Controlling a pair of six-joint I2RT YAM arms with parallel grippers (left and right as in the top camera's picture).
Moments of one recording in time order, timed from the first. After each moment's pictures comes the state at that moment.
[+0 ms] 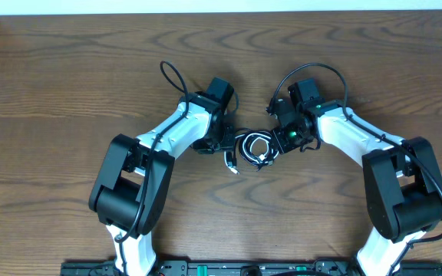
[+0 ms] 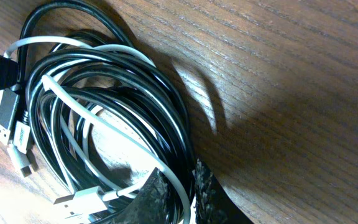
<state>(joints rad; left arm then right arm) -0.45 1.97 1.26 -0.77 0.17 -0.48 0.34 1.90 1.12 -0.55 -0.38 -0.07</state>
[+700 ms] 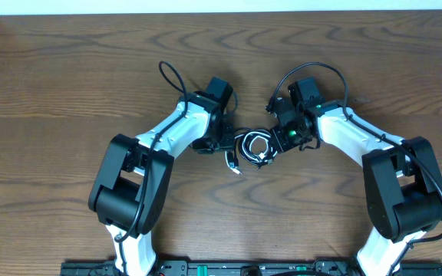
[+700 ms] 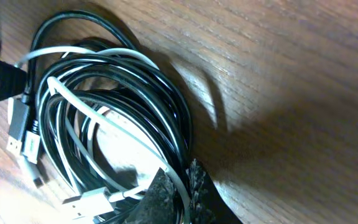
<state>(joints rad) -0.44 1.97 1.26 -0.77 0.20 -0.49 0.34 1.90 1.12 -0.52 -0.40 -0.07</state>
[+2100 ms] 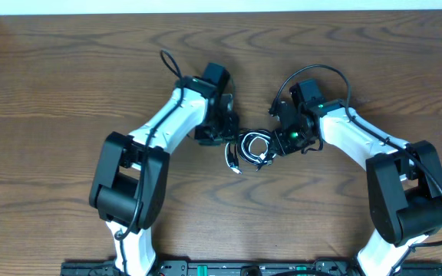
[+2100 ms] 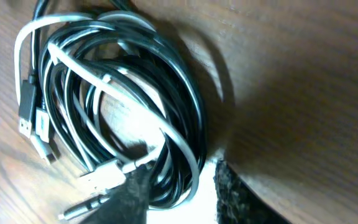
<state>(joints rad) -0.42 1.99 1.40 -0.93 0.33 -0.35 0.34 1.88 1.12 -0.60 -0.40 -0.02</state>
